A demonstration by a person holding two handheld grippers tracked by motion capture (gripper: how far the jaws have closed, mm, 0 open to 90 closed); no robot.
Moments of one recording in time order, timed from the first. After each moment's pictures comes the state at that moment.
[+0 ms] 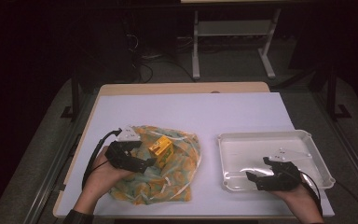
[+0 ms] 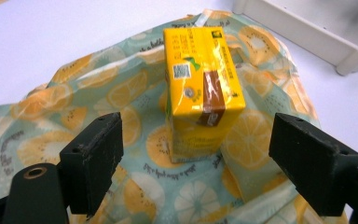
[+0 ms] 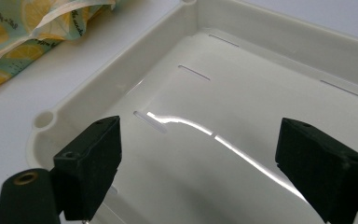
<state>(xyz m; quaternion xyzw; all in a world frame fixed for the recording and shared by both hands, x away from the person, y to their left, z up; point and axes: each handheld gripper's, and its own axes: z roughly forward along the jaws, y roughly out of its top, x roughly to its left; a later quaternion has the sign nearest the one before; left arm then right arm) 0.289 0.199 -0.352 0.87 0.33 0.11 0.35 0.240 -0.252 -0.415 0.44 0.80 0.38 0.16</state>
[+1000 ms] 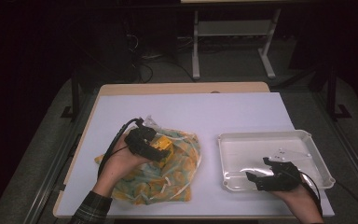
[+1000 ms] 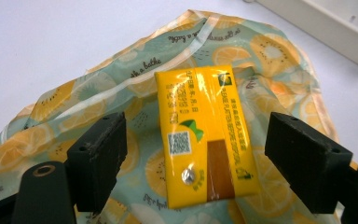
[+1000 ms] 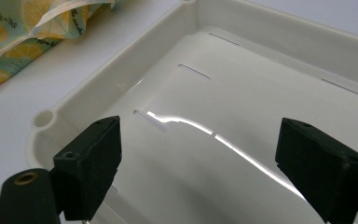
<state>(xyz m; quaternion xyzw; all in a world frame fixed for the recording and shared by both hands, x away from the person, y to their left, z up) 0.325 0.153 -0.348 0.90 0.33 0.10 0.28 0.239 -0.252 -0.416 0.44 0.80 0.38 0.16</state>
